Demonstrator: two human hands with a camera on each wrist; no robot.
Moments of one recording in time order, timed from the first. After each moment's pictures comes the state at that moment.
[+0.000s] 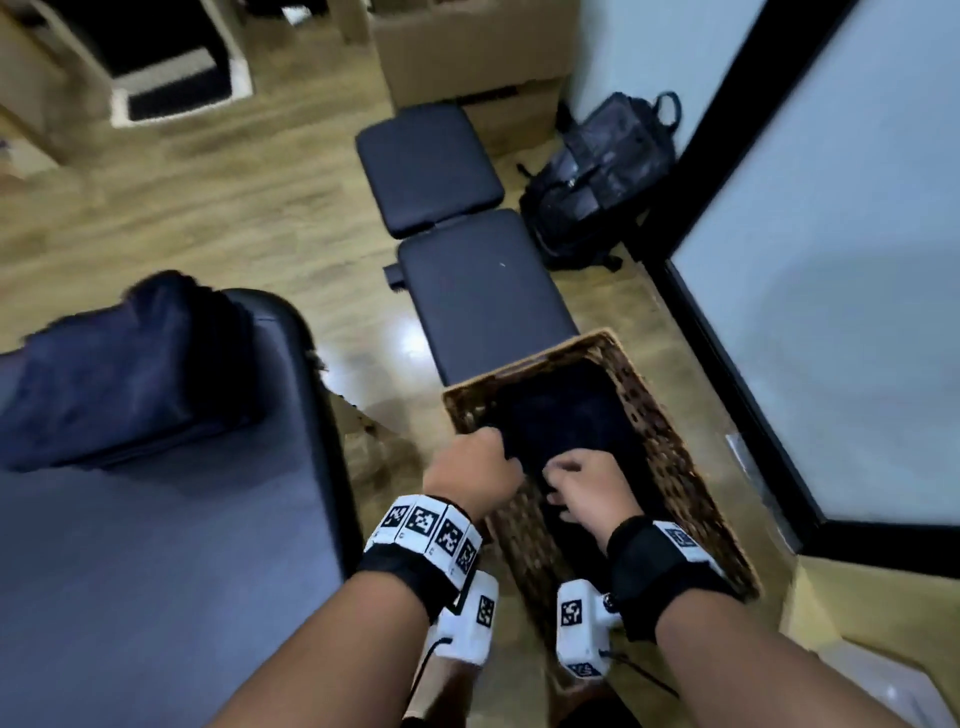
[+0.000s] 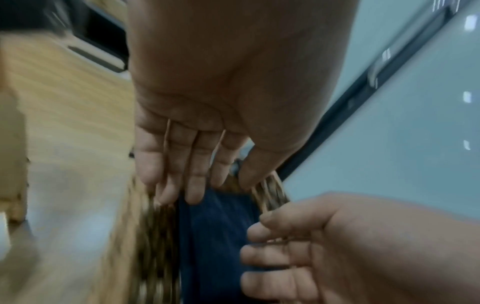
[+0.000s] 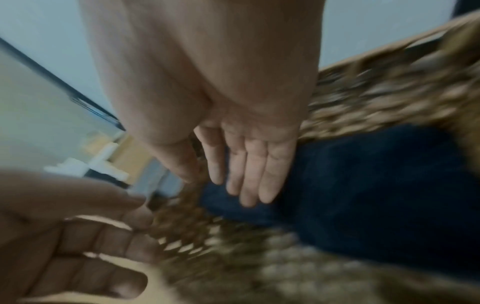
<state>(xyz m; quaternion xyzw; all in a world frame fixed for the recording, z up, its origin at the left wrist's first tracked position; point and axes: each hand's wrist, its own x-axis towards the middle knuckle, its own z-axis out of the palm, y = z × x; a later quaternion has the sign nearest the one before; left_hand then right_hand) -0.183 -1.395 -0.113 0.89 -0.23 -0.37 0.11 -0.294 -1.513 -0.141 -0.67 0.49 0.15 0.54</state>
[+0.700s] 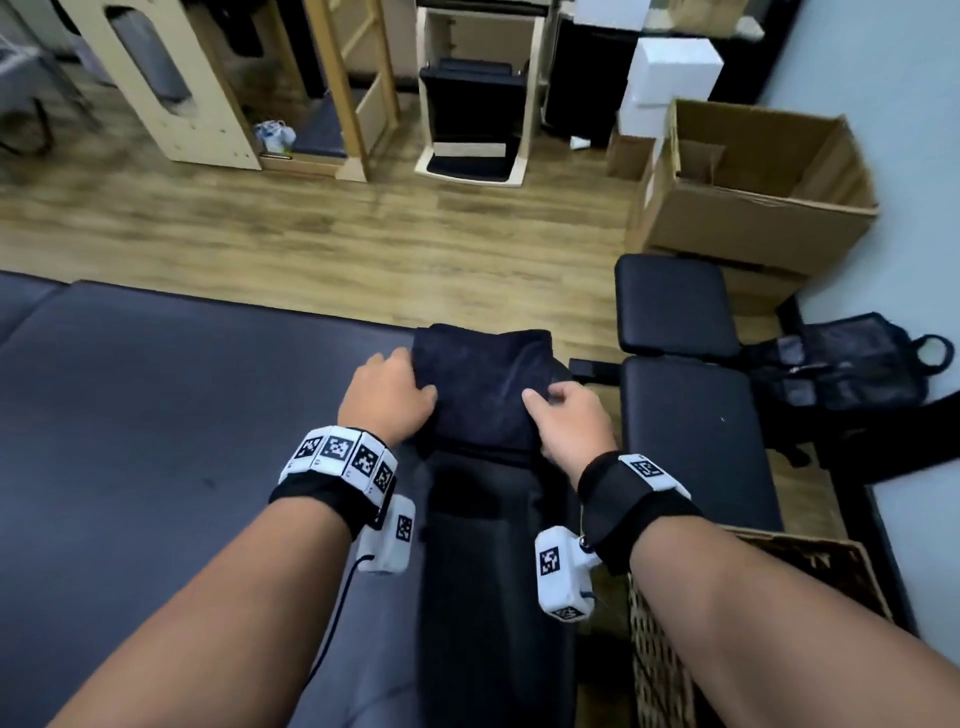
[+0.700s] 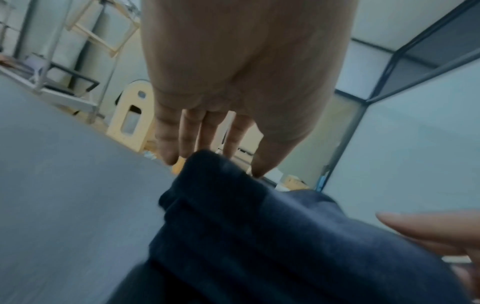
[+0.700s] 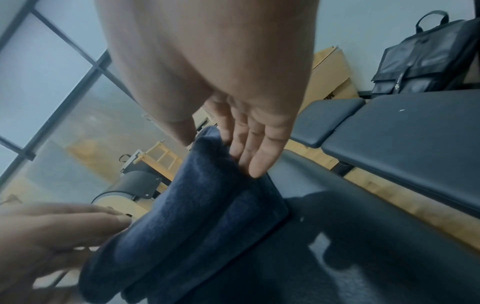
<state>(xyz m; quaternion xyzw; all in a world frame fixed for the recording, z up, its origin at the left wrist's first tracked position) 0.022 -1.060 -0.004 0.97 0.07 -0.11 0.22 -0.013 -1.273 -0.045 -0.83 0.24 0.06 0.50</state>
